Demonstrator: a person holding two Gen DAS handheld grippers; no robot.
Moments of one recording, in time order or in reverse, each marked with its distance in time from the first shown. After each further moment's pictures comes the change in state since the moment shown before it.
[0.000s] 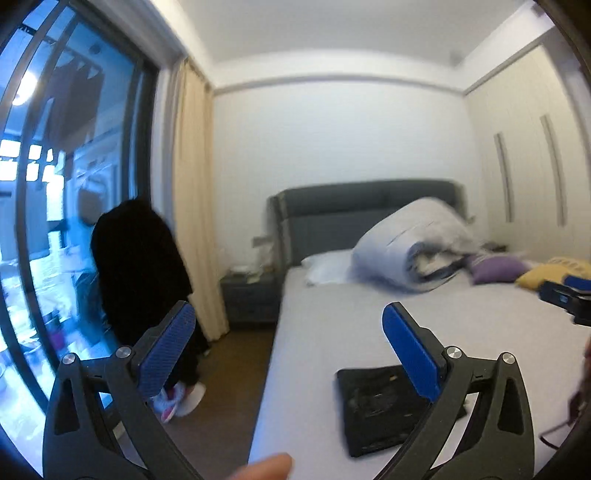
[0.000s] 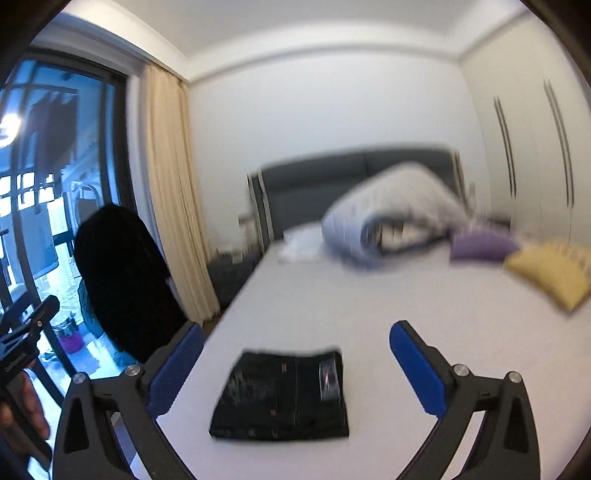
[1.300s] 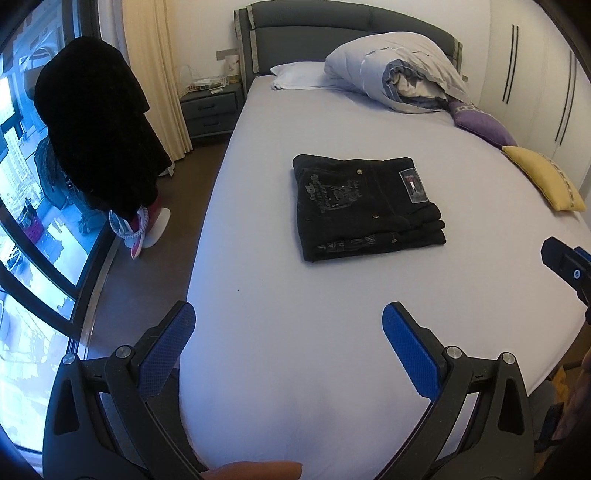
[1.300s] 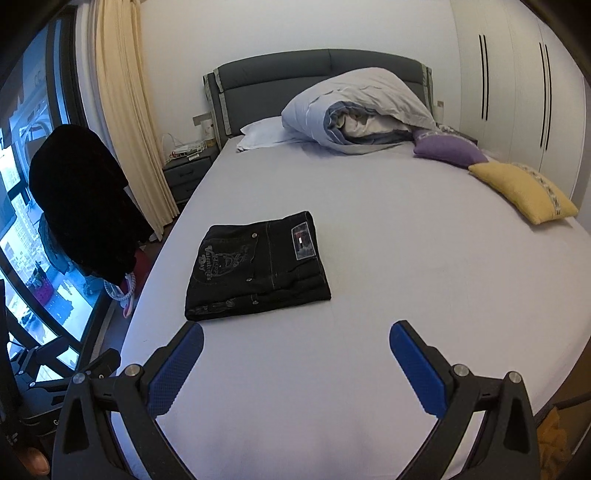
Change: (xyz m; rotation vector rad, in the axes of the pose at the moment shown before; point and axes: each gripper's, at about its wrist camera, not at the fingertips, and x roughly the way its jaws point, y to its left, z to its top) left arm 0.088 -0.060 -0.189 -0.019 0.798 -0.123; right arm 0.006 0.019 -0.088 0.045 0.500 -0.173
